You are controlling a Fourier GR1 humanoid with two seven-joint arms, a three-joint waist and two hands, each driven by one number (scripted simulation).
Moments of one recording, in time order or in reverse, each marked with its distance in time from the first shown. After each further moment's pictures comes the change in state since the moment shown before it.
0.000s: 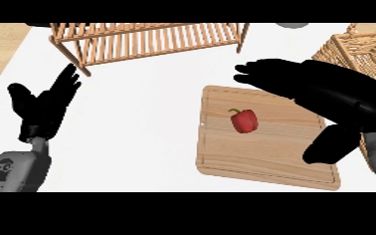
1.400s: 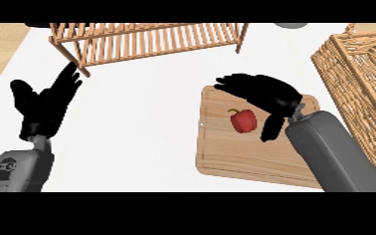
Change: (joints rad) left arm -0.010 -0.068 0.074 -0.029 -0.093 -0.049 0.057; right arm 0.051 0.238 0.087 0.527 0.547 -0.294 -0.435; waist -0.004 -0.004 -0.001
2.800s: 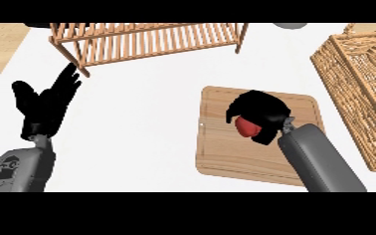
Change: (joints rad) left arm -0.013 -0.047 0.075 0.045 -0.063 -0.058 -0.032; right arm 0.073 0.068 0.008 0.117 0.302 -0.147 -0.177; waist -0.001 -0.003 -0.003
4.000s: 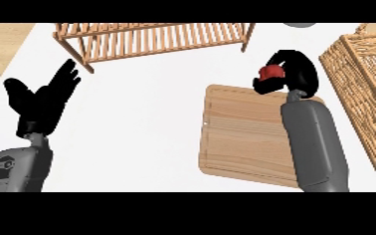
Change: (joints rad) left arm -0.006 -0.001 0.012 -0.047 0.008 -0.032 0.029; right arm -0.162 0.249 -0.617 0.088 -0.089 -0.362 0.926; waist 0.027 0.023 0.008
